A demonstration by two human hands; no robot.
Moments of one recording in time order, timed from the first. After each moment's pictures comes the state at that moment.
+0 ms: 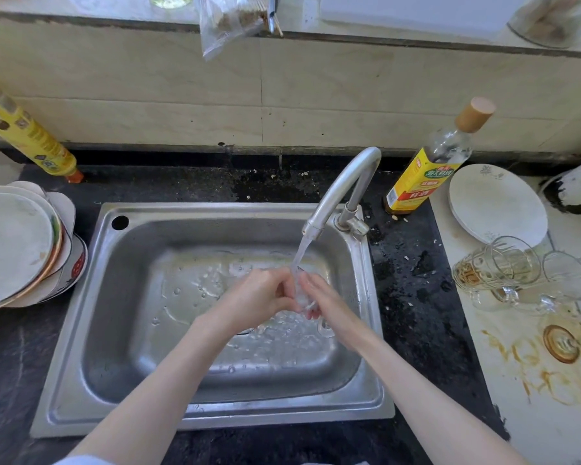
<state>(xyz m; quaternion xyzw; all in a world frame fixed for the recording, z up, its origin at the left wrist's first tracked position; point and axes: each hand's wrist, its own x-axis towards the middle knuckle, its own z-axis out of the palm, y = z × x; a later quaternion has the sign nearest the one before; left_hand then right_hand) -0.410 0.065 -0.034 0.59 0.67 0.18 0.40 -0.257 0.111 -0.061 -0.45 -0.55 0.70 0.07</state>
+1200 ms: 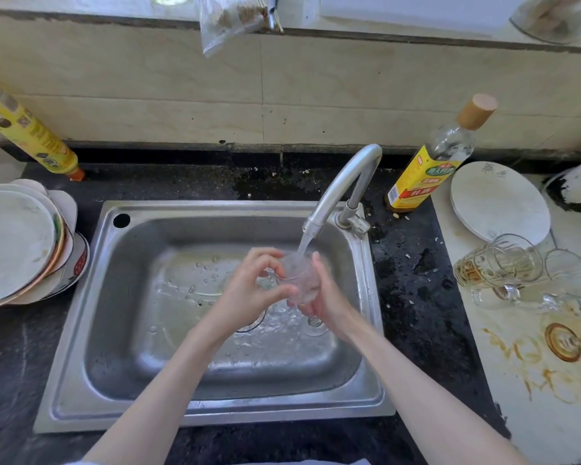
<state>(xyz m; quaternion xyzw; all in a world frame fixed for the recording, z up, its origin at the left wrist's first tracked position) -0.411 0.050 -0.040 0.51 0.67 0.38 0.39 -0.271 0.116 -0.062 -0.39 -0.48 0.78 0.14</state>
